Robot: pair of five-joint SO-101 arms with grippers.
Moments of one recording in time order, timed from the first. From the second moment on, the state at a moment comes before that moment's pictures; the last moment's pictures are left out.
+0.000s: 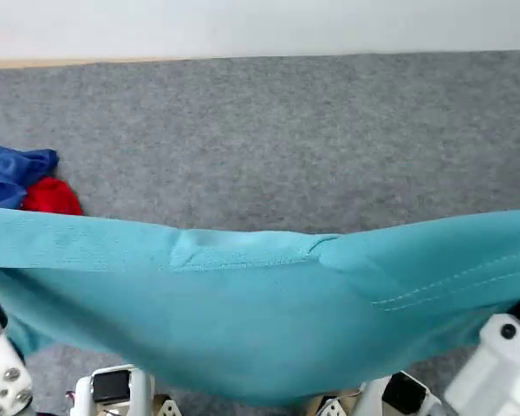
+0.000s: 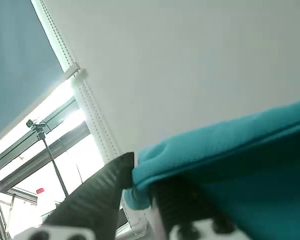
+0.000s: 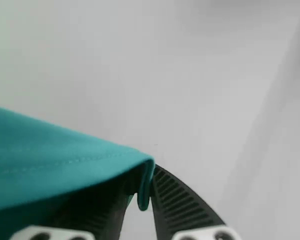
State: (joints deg) left arm -13.1 -68.3 -8.1 60.1 -24.2; right arm 31.0 -61.4 -26.7 57.8 38.6
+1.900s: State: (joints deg) left arm -7.5 -29.1 -45.8 99.4 -8.7; right arm 26.3 -35.3 -47.0 50.5 36.8
